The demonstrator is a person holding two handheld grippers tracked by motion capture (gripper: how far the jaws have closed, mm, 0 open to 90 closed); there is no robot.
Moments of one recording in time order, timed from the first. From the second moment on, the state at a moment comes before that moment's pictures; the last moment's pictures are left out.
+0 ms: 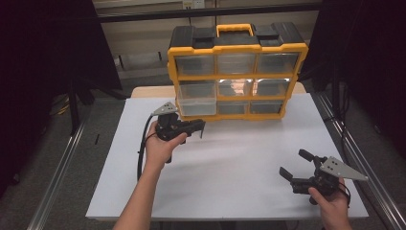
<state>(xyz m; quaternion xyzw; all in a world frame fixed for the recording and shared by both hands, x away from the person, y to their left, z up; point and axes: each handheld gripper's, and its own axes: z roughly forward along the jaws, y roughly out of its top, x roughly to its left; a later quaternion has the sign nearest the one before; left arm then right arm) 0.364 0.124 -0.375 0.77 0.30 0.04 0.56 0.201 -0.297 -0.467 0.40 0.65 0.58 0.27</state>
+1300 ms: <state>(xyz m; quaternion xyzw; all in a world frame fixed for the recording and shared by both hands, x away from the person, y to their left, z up) 0.372 0.123 -0.336 0.75 0.31 0.07 0.59 0.202 -0.296 -0.467 0.40 0.65 0.58 0.27</state>
